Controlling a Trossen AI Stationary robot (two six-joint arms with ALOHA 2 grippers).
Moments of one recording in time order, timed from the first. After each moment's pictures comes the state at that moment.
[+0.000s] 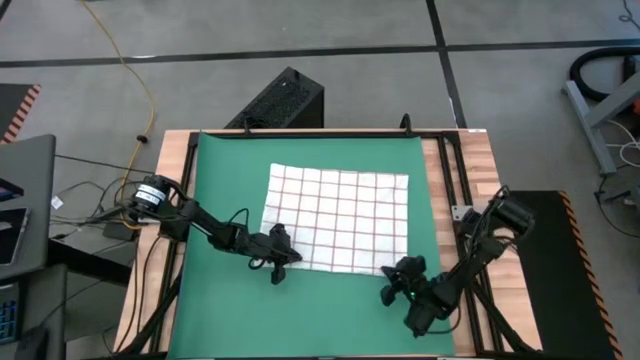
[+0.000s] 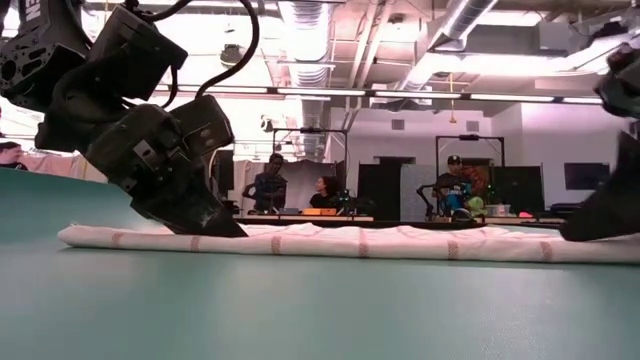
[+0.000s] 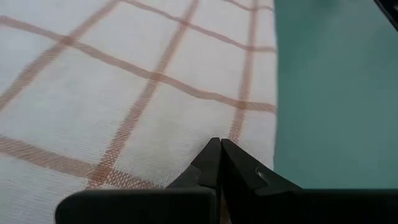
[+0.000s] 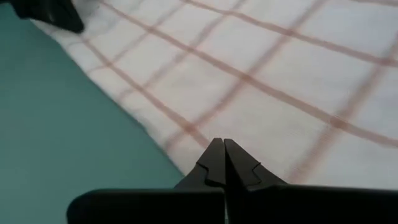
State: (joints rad) left arm -0.26 1.79 0.44 0.78 -0.16 -0.48; right arm 0.90 1.82 0.82 -0.54 0.97 1.92
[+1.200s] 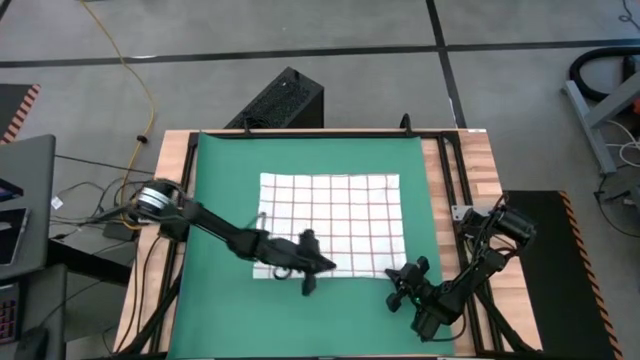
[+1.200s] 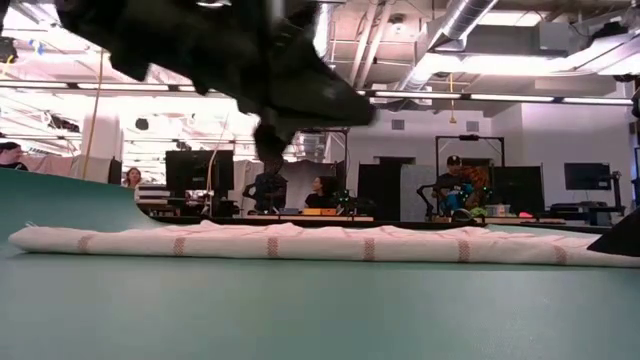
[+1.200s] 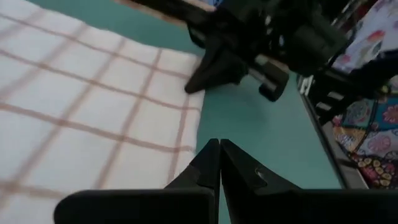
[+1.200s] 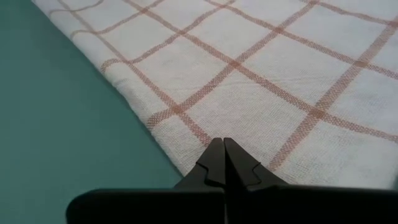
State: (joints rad) left arm -0.30 1.85 0.87 0.68 -0.20 -0.48; right arm 0.97 1.90 0.82 -0.55 0.94 1.84
